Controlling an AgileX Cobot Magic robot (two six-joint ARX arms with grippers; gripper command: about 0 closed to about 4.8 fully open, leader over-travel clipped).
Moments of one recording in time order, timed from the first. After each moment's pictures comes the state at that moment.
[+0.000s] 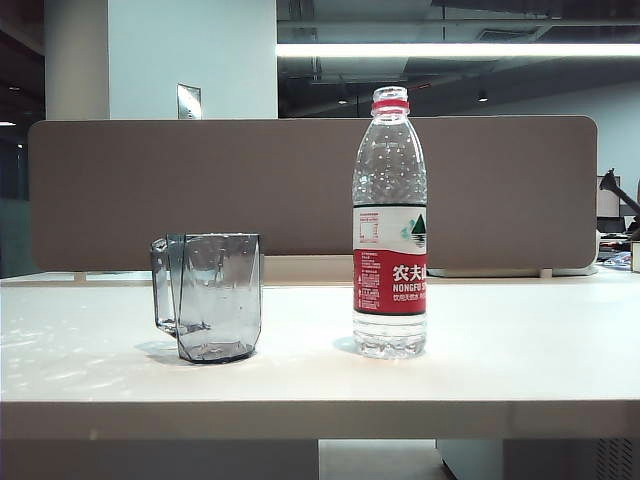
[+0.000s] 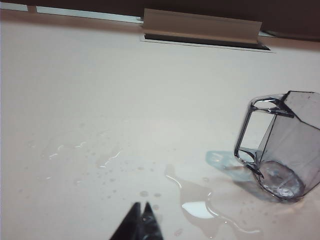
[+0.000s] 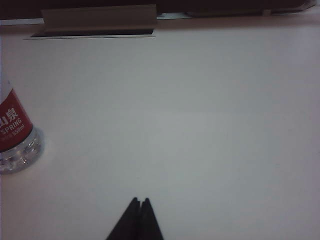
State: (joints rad) left arm -0.05 0.01 0.01 -0.17 0.11 -0.10; right arm 0.13 0.00 0.01 -0.19 0.00 0.06
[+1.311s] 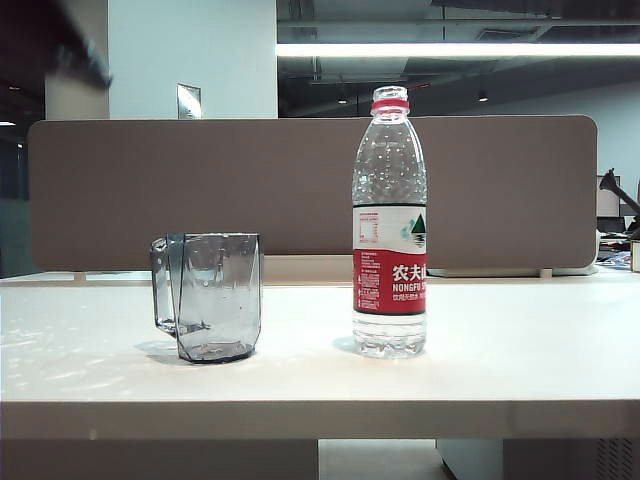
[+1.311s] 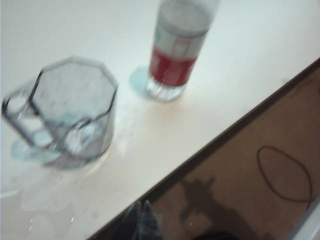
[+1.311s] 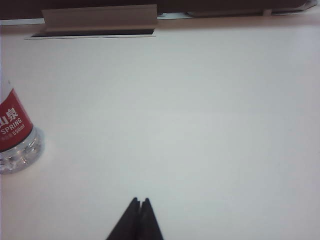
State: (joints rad) left arm -0.67 0.68 0.66 -0.51 0.11 -0.10; right arm 0.13 0.00 0.01 -0.19 0.00 0.06
